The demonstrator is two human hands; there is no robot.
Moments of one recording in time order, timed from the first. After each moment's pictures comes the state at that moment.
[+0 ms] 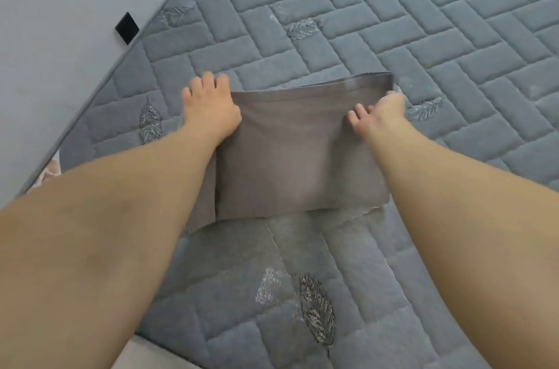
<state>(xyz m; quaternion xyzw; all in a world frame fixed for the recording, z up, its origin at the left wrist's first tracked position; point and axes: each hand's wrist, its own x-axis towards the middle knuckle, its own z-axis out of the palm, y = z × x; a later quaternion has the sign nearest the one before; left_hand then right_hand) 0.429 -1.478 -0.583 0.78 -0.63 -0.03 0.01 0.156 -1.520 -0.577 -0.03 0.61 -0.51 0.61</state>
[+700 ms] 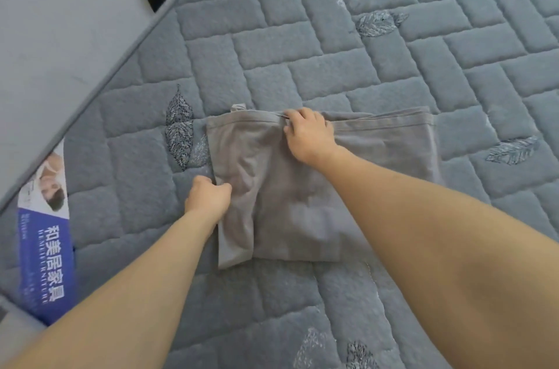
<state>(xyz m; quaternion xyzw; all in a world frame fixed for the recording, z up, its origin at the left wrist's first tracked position) 0.531 -1.407 -0.727 0.88 -0.17 -0.41 0.14 0.370 -1.557 -0.701 -0.79 0.56 0.06 0.24</state>
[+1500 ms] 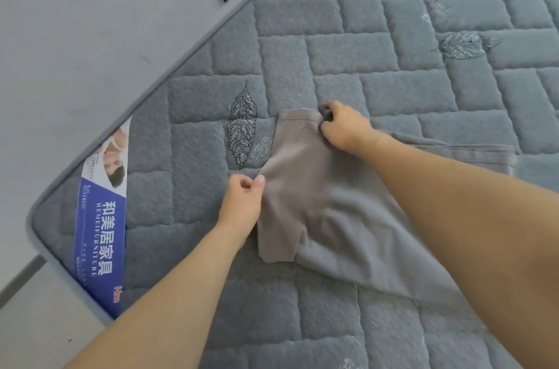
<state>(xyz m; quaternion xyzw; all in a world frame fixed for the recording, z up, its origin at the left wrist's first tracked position) 0.566 -1.380 -0.729 0.83 -0.14 -0.43 0.34 0.444 -1.597 -0.704 -0.78 0.55 0.12 0.28</state>
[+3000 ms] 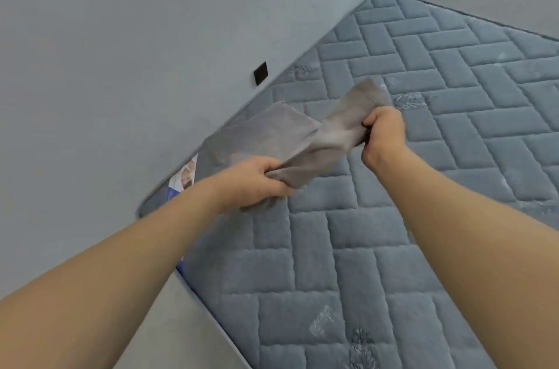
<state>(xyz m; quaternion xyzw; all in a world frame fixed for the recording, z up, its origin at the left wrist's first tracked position) 0.509 -1.335 -0.406 0.71 -0.45 -0.50 0.19 0.349 -1.511 -0.453 -0.27 0.54 -0.43 0.67</state>
